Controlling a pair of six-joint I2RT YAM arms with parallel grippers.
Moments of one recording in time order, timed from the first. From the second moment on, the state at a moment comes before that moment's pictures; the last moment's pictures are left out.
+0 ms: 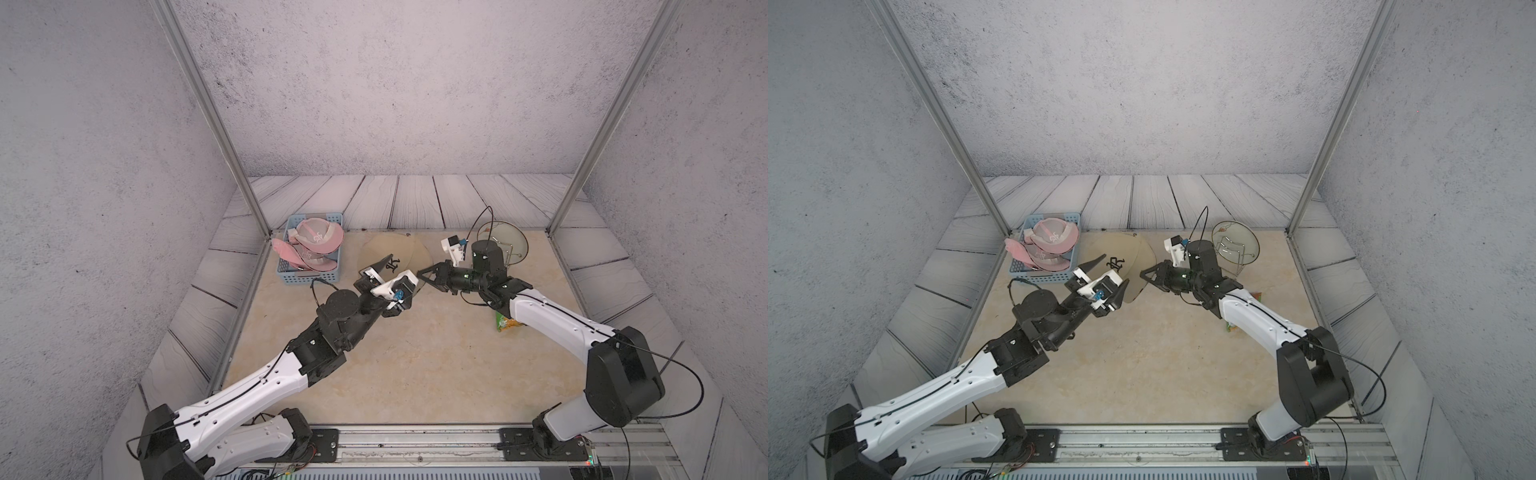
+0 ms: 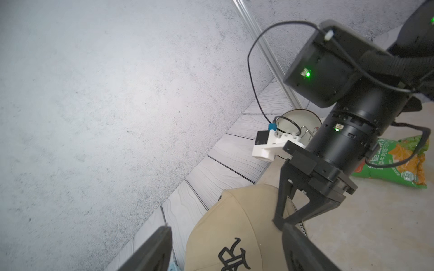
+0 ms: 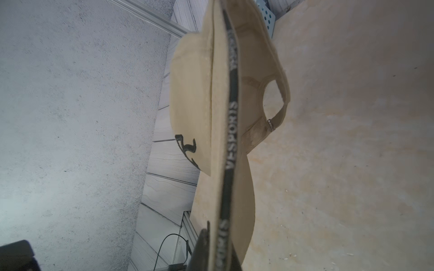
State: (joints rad) left arm -0.89 0.99 0.82 0.21 -0.28 0.60; right arm 0.46 1.55 1.08 0.05 -0.72 0.85
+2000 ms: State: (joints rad) left arm -0.31 1.32 1.07 -0.29 -0.38 -0.20; right arm 0.34 1.64 1.24 -0.32 -0.22 0.30
